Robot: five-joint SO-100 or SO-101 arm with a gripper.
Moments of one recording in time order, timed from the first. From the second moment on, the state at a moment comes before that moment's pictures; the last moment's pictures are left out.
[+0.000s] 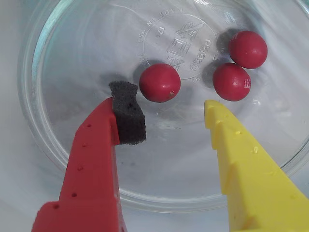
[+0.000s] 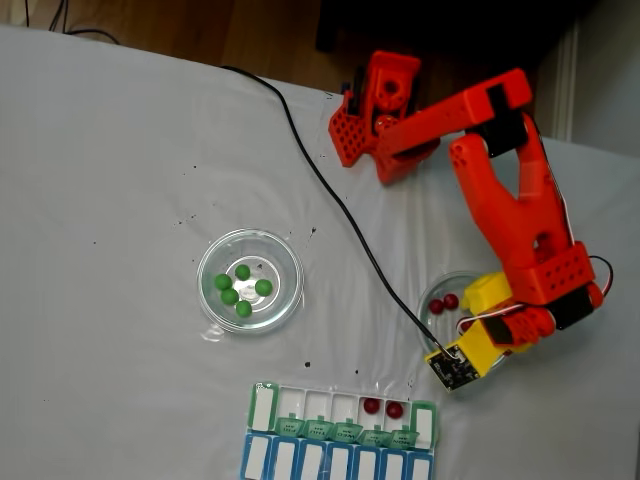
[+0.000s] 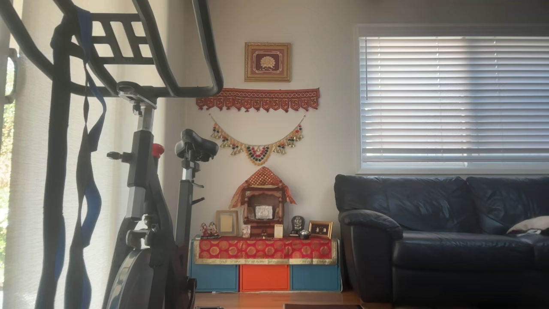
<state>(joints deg) -37.4 94.1 93.5 75.8 -7.7</state>
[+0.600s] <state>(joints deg) -36.7 93.1 93.5 75.9 -10.5</state>
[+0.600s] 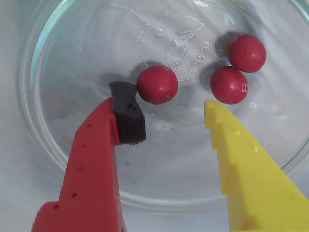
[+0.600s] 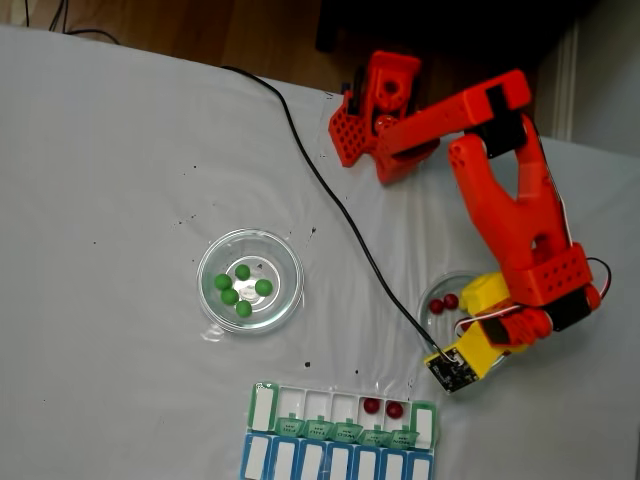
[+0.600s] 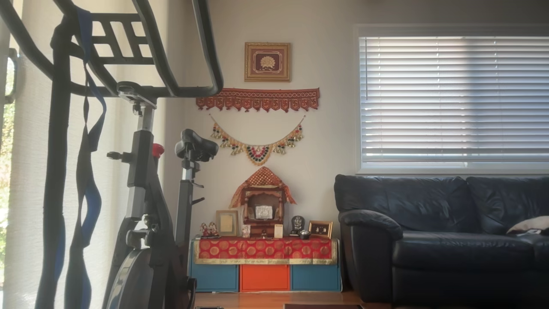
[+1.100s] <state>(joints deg) -36.7 92.1 93.5 74.6 -11.4</state>
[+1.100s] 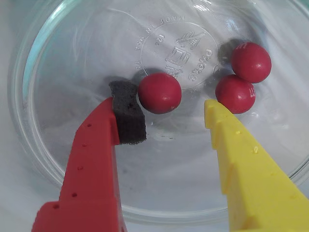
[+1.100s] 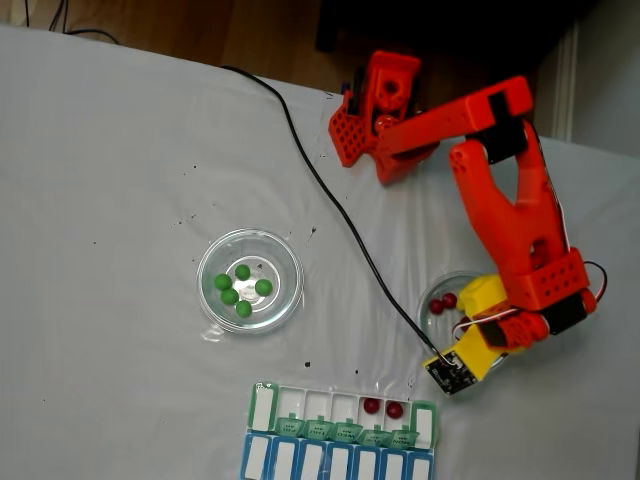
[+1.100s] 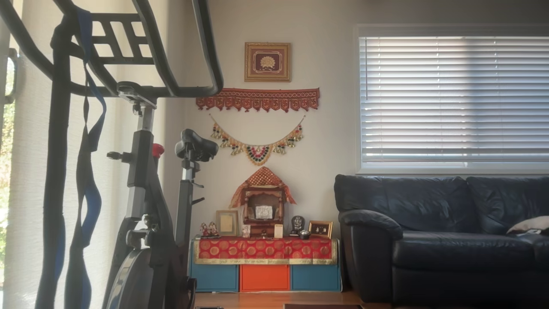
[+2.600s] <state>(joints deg) -36.7 90.7 91.8 77.8 -9.4</state>
